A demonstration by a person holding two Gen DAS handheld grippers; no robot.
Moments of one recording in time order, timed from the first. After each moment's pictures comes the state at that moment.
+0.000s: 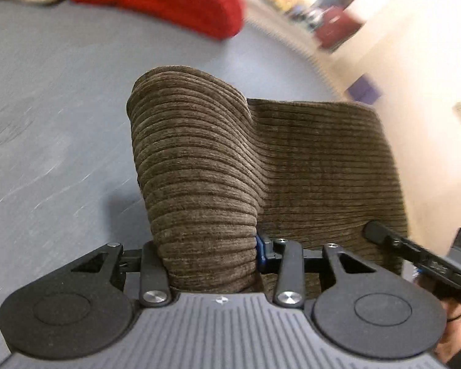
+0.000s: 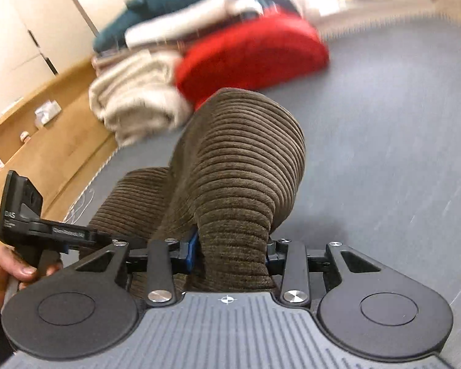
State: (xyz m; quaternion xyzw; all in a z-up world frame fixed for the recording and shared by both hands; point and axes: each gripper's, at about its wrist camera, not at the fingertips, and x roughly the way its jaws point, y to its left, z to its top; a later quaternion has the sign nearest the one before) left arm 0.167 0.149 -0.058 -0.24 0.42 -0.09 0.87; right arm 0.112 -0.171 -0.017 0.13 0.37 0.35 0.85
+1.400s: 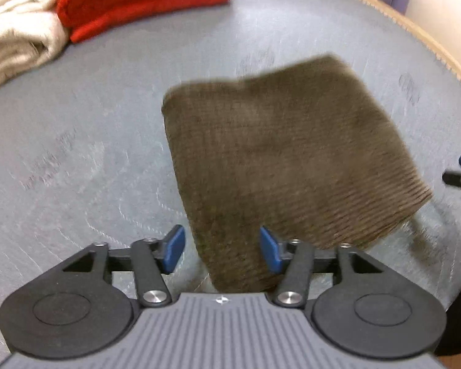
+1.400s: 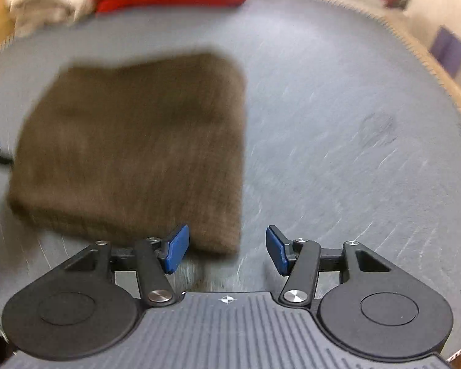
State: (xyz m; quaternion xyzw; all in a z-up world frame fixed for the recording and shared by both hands) left arm 0.150 0.041 -0.064 0.02 0.49 0.02 0.87; right arm 0.089 -0.196 -0.030 -0.10 0.47 0.15 0.86
